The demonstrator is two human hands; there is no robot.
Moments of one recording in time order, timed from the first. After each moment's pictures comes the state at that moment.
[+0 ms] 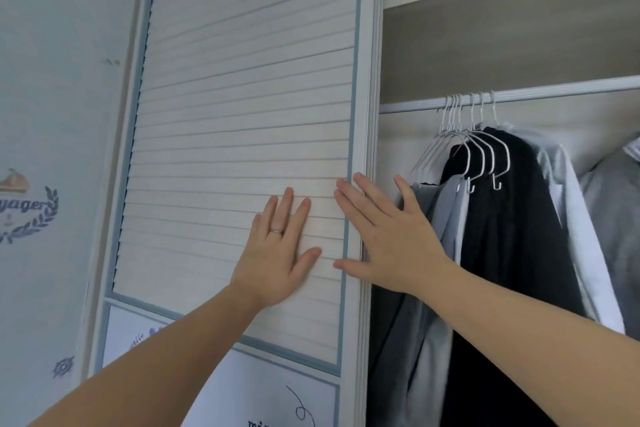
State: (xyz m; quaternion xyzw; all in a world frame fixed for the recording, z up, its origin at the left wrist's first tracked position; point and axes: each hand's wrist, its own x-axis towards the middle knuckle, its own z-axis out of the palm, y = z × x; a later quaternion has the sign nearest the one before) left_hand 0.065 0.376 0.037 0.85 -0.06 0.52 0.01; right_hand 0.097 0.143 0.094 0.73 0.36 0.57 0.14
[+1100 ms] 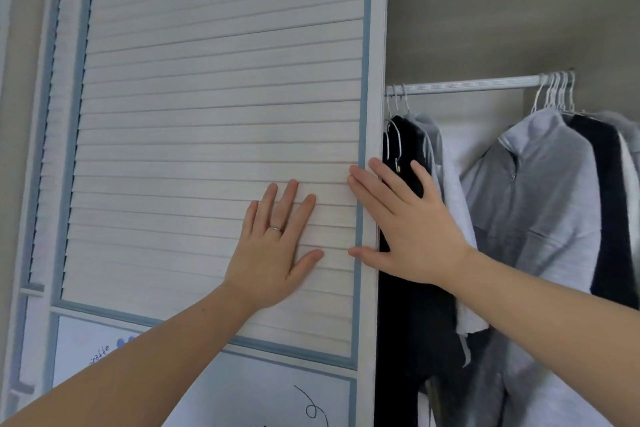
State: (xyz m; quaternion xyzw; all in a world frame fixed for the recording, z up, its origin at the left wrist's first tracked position) left_hand 0.075 0.237 0.028 0.82 -0.14 0.56 -0.04; right_hand 0.082 -0.021 0.091 0.72 0.32 0.59 0.16
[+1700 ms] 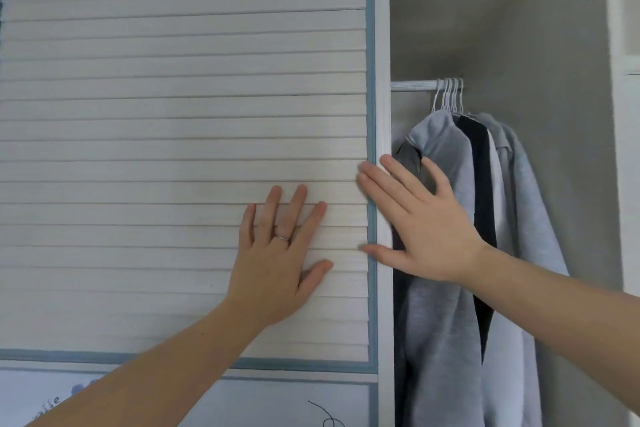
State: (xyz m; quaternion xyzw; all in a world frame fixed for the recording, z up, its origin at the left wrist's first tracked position) left_hand 0.095 0.104 0.021 0.72 -0.20 0.65 -0.07; right_hand 0.069 -0.160 0.088 0.71 0.27 0.62 0.19
